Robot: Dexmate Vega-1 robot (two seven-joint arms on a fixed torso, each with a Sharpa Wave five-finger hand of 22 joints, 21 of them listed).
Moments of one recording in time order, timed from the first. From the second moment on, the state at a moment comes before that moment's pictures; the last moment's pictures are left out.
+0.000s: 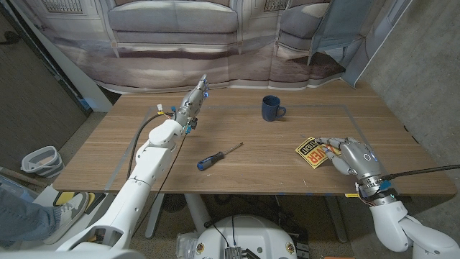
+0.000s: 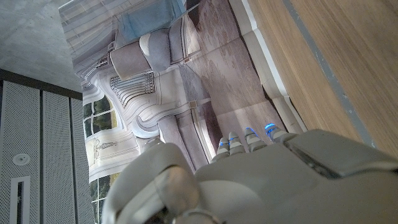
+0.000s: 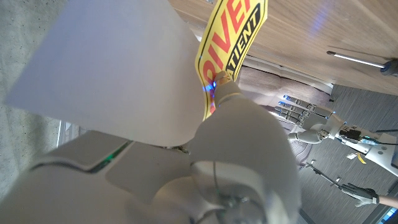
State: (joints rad) left arm 0.92 0.27 0.12 -1.55 -0.27 -0.01 -0.16; left_hand 0.39 0.11 -0.16 0.10 0.36 -0.12 0.04 0.20 0.18 -0.10 -0.02 0.20 0.18 -0.13 0.01 0.19 0.18 -0.17 0.02 0.20 0.18; right arm -1.69 -1.01 -0.16 -1.95 -0.63 -0.12 -0.89; right_hand 1.12 0.12 0.19 -0.13 0.21 0.74 -0.22 0.22 0.23 0.78 -0.18 0.24 0.29 0.94 -0.13 0.27 0.46 0.49 -0.05 1.07 0.19
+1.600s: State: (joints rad) left arm 0.95 0.28 0.10 -1.60 -0.26 0.00 -0.14; left_hand 0.40 0.11 -0.17 0.10 0.36 -0.12 0.04 0.20 0.18 -0.10 -0.02 0.20 0.18 -0.14 0.01 0.19 0.18 -0.17 0.02 0.20 0.18; right arm -1.67 -0.94 -0.05 -1.97 -0.66 0.02 -0.81; right_hand 1.13 0.11 0.19 -0.13 0.21 0.75 -0.22 0.22 0.23 0.79 -0.18 0.24 0.30 0.95 -0.14 0.27 0.47 0.47 -0.05 1.11 0.19
